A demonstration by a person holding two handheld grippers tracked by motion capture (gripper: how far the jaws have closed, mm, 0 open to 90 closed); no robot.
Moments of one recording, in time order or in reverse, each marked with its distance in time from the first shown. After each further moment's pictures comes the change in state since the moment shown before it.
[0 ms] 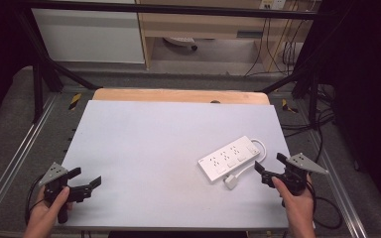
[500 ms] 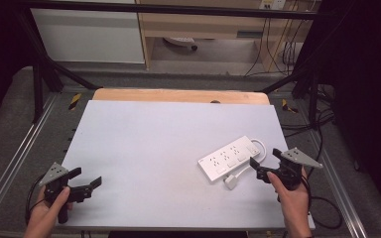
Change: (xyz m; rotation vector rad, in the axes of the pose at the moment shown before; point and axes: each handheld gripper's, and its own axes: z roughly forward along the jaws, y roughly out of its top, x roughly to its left) left arm -0.001 0.000 0.001 0.001 -0.003 0.004; right arm 0.010 0.013 0.011 0.003 0.012 -0.007
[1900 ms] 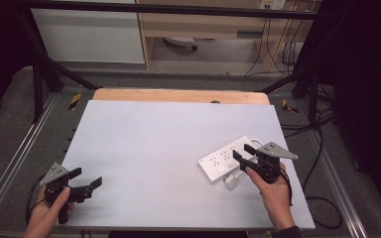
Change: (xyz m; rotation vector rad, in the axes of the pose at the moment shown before) left arm 0.000 0.000 0.000 0.006 -0.001 -0.002; right arm 0.037 0.010 0.036 0.019 0.096 -0.054
